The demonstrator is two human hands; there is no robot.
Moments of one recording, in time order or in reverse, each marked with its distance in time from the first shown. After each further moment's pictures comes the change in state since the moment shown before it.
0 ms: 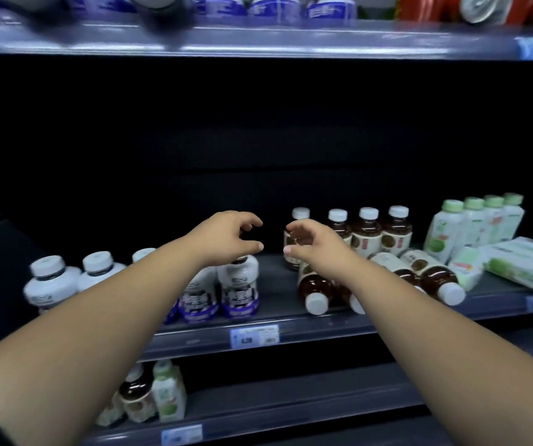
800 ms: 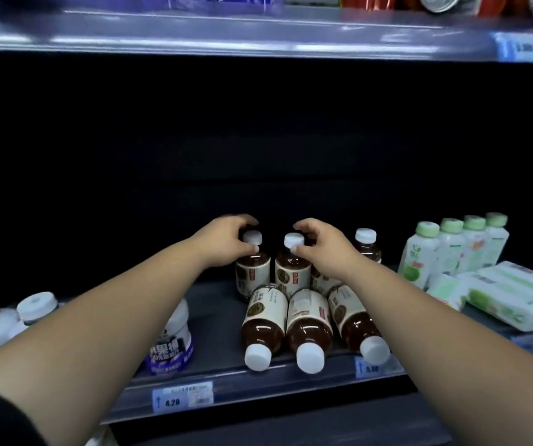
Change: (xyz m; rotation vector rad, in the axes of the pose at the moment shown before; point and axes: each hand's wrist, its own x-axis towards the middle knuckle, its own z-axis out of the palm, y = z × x) left_hand 0.141 0.044 0.059 -0.026 -0.011 -0.033; right_hand 0.066 0.079 -0.108 -0.172 0.048 0.053
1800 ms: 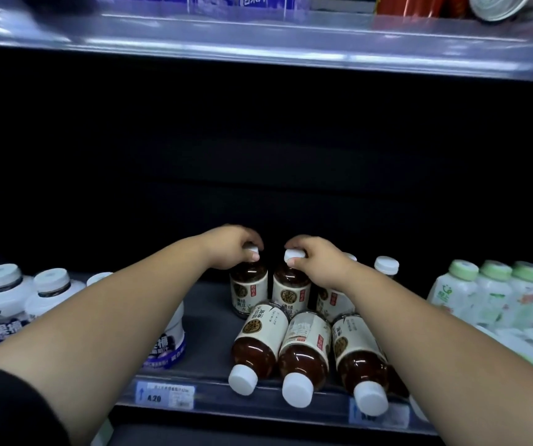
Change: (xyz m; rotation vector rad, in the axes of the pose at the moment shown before) left_hand 0.011 -0.003 -0.001 0.171 -0.116 -0.125; right_hand 0.046 0.001 0.005 -0.140 -0.309 -0.101
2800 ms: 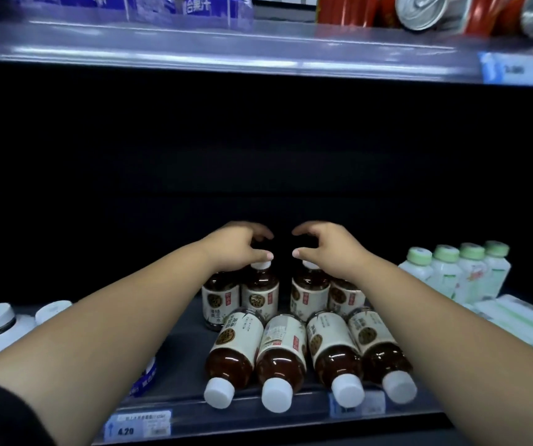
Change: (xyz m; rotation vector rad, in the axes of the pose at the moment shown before) left_hand 0.023 0.058 0.005 -0.147 0.069 0.168; right_hand -0.034 0.024 -0.056 -0.045 0.223 -0.002
